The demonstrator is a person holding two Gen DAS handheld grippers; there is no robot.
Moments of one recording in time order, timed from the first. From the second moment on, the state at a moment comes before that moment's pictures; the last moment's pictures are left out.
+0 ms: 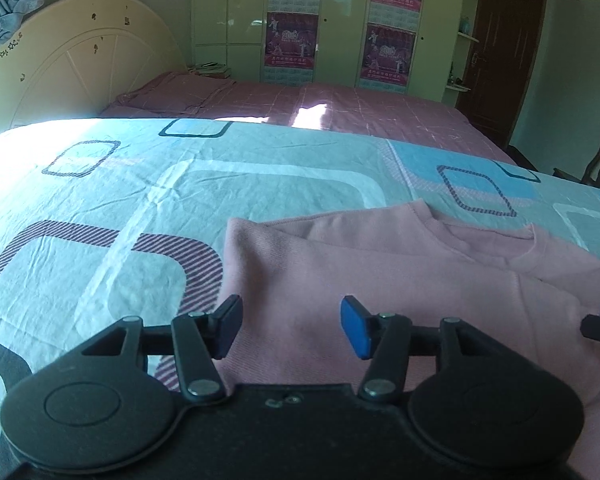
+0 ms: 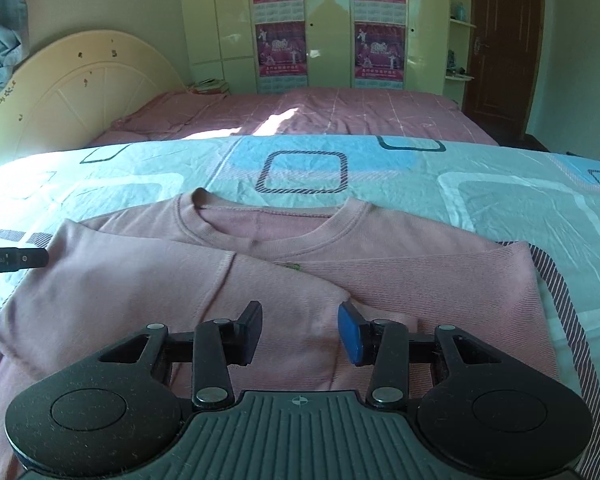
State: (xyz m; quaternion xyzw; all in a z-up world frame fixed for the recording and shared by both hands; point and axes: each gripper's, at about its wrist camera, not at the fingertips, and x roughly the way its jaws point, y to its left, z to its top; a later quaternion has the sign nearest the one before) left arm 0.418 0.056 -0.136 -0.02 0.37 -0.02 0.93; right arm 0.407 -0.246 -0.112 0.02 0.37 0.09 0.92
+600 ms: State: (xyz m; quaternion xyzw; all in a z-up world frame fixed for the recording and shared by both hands) left arm 0.372 0.045 -0.163 0.01 0.40 -0.03 0.91; right arm 0.376 -0.256 -0.140 -0.01 0.42 0.06 0.91
